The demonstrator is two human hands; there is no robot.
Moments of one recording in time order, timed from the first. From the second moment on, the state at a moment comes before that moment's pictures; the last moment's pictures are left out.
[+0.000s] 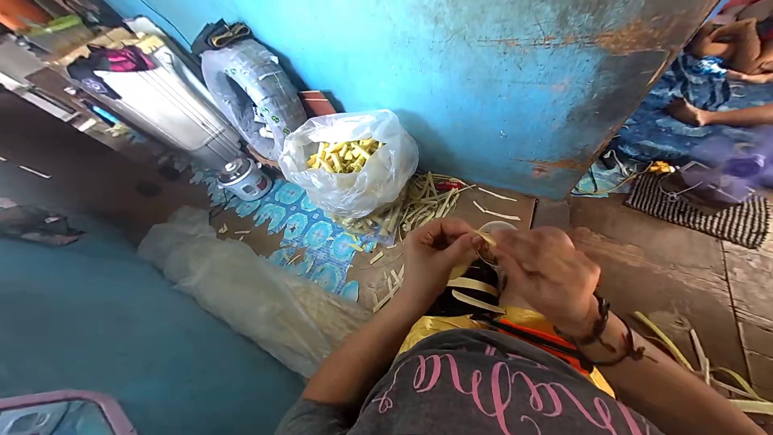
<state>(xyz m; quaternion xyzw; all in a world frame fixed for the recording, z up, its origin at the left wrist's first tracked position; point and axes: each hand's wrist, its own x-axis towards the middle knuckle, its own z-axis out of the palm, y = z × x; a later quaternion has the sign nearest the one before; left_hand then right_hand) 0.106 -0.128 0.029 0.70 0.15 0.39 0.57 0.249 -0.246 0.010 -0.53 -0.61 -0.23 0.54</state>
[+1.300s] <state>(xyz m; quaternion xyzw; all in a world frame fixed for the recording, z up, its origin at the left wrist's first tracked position) 0.094 -0.121 0.009 0.79 0.14 0.28 0.53 0.250 -0.245 0.014 -0.55 -0.38 0.43 0.60</state>
